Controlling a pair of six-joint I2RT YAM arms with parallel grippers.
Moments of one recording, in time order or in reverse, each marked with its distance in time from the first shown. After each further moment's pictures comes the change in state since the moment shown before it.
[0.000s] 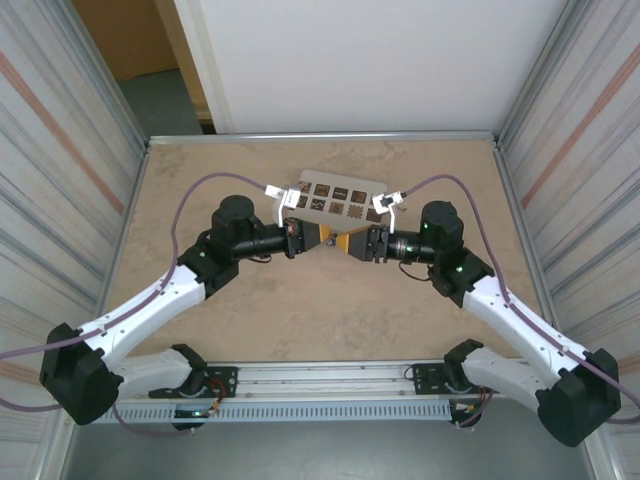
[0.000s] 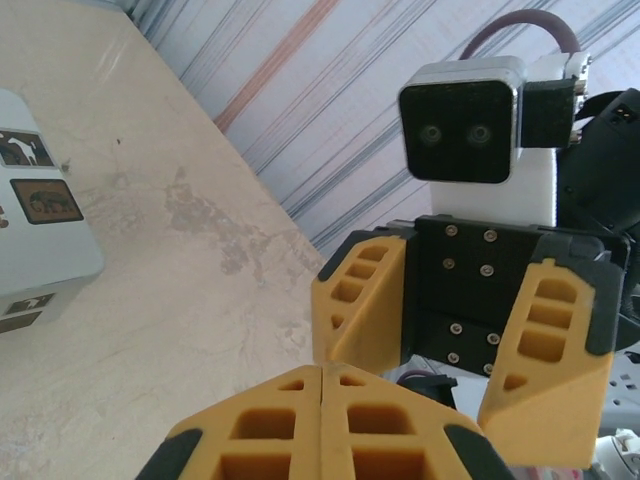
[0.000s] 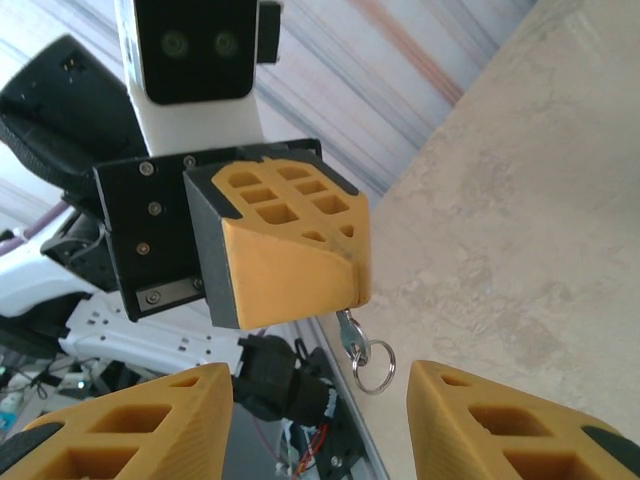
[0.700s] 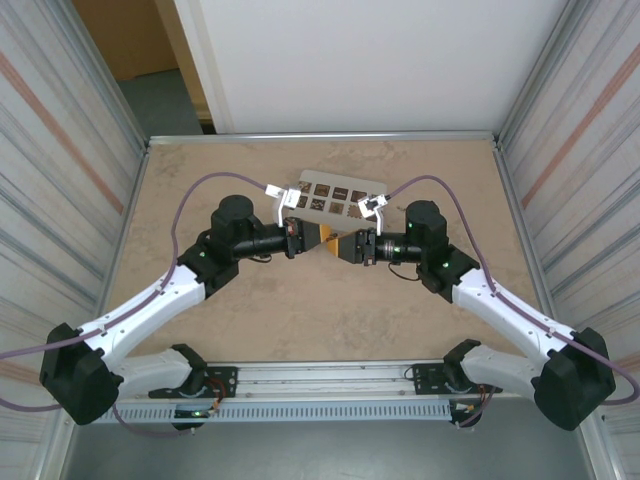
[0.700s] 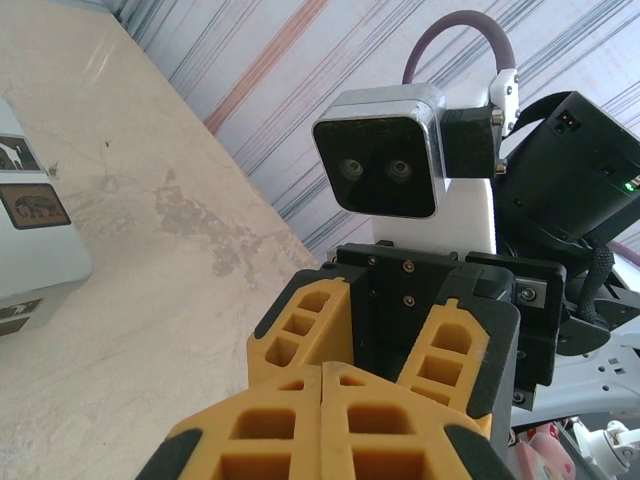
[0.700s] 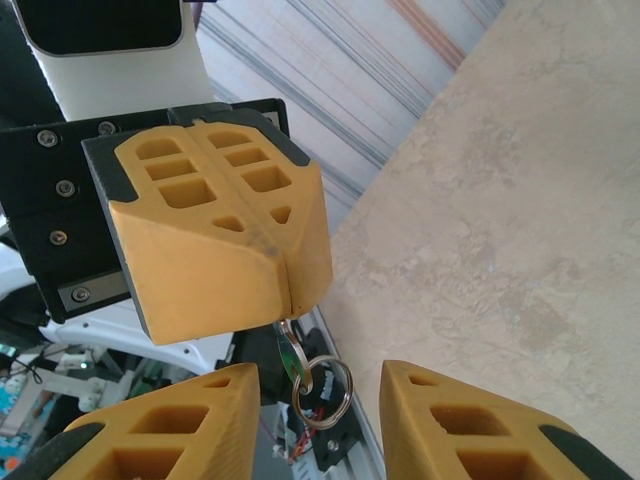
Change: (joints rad) left arm 0.000 0.000 0.000 0.014 0.013 -0.003; right arm 0.049 0.080 0.002 0.029 0.014 -0.006
